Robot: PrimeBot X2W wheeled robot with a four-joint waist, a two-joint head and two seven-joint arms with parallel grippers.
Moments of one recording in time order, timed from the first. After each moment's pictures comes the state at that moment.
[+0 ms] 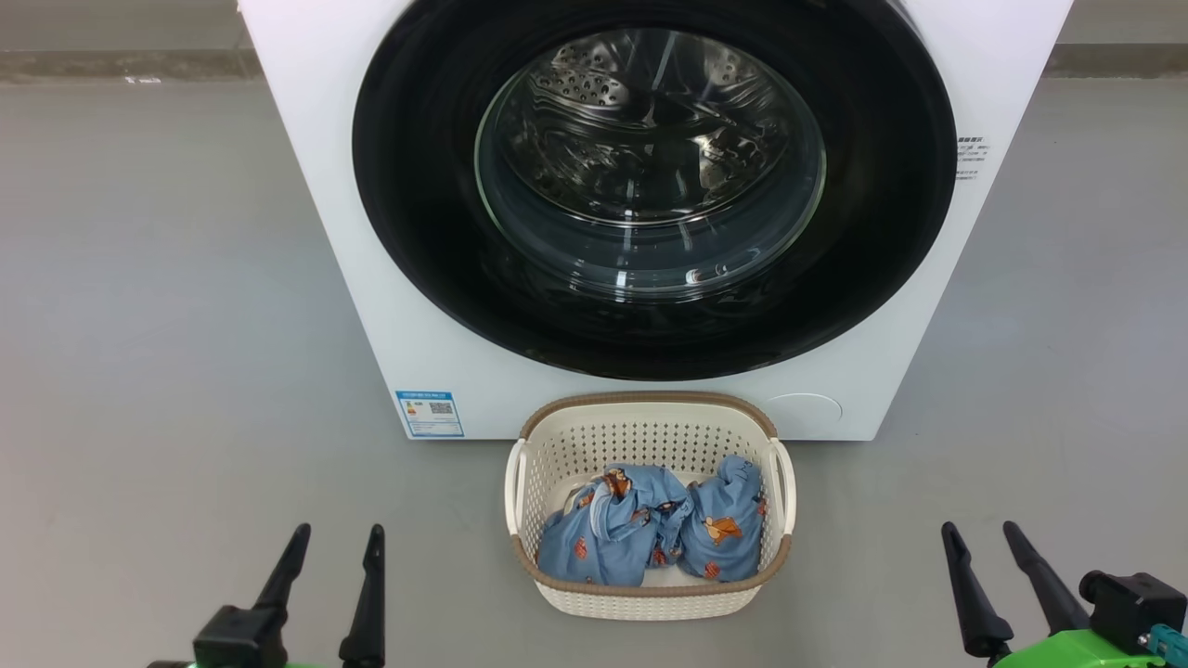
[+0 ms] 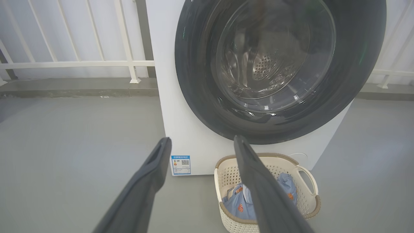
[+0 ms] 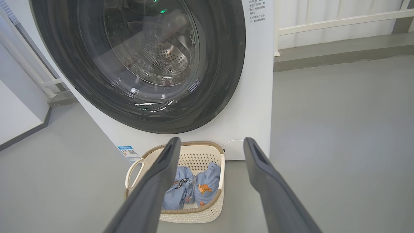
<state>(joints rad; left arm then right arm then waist) 0.02 0.04 -0.09 0.14 -0.16 -0.10 -0.23 0.00 -0.17 -0.03 0.32 0.38 0.12 -0.23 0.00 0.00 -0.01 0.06</state>
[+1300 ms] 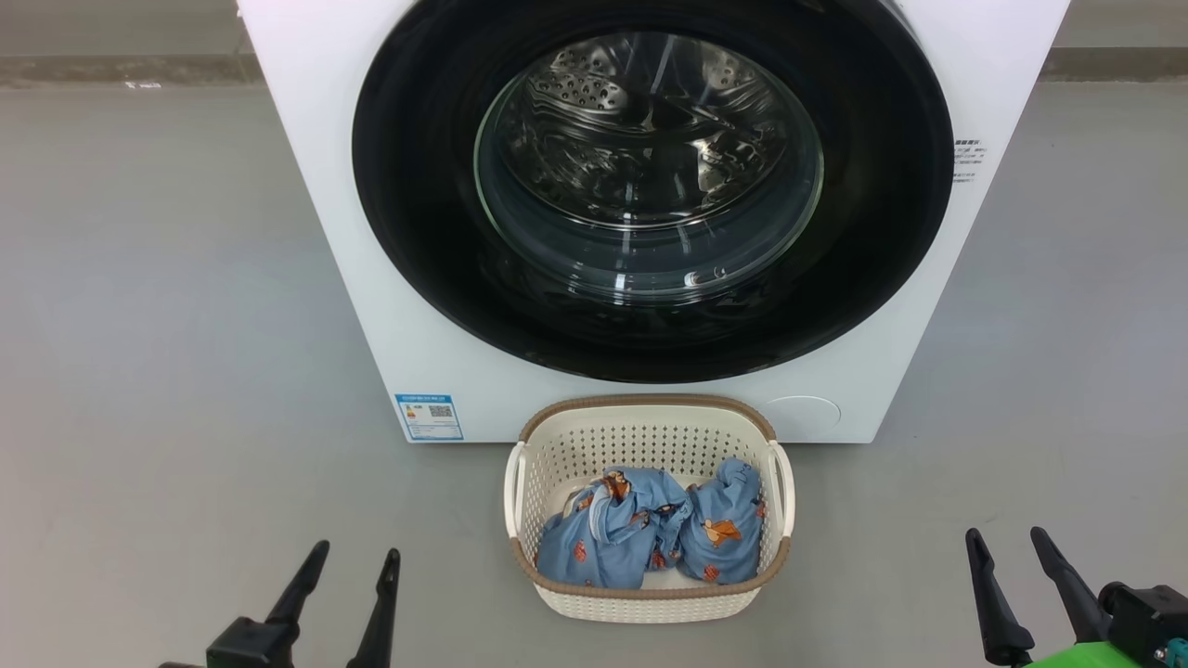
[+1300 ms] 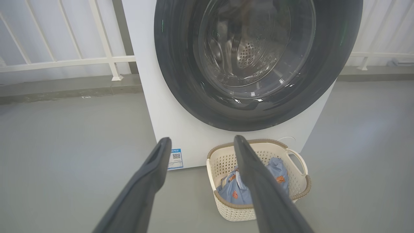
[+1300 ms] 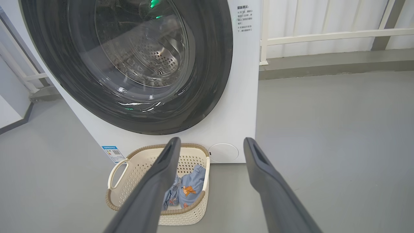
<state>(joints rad) 0.02 0.04 -0.07 0.21 -0.09 -0.06 -0.26 0.03 -0.16 -0.10 0.30 0.28 0.12 -0.25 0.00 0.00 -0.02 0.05</state>
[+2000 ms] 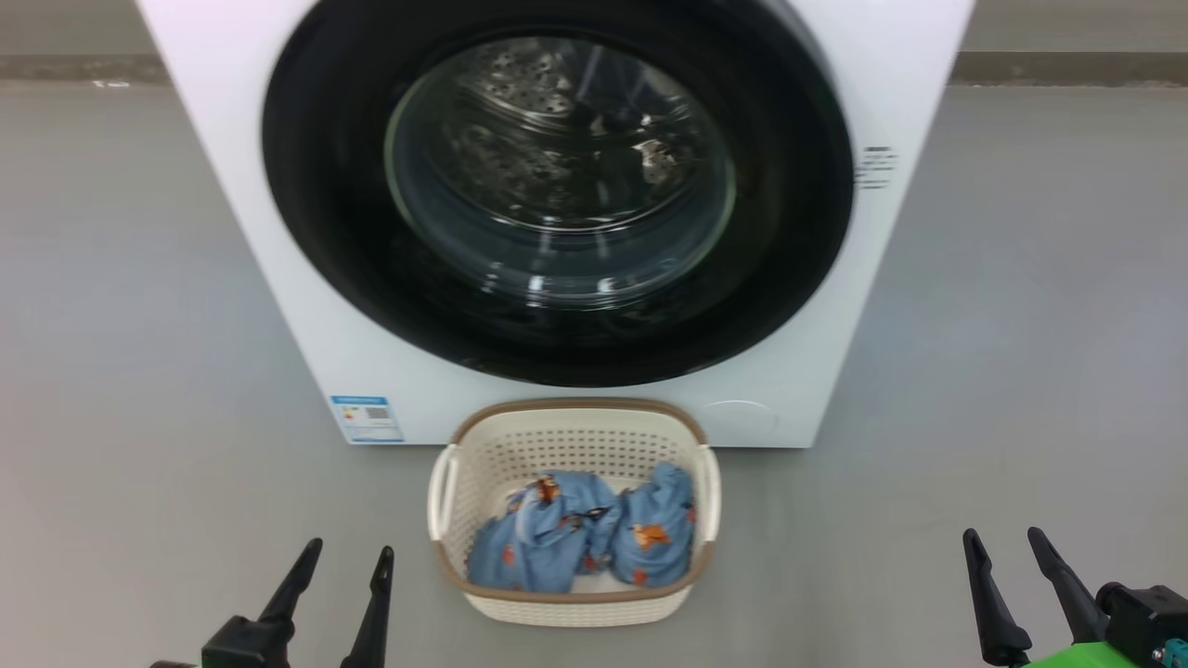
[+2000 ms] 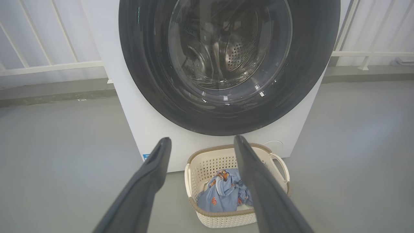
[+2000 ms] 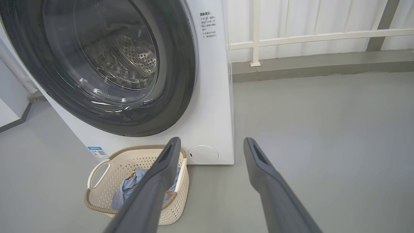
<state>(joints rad) 0.02 0.04 -0.06 0.21 -0.08 -0.05 -0.26 0.03 -0.15 -0.10 0.30 0.28 0.12 -0.25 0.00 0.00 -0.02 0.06</state>
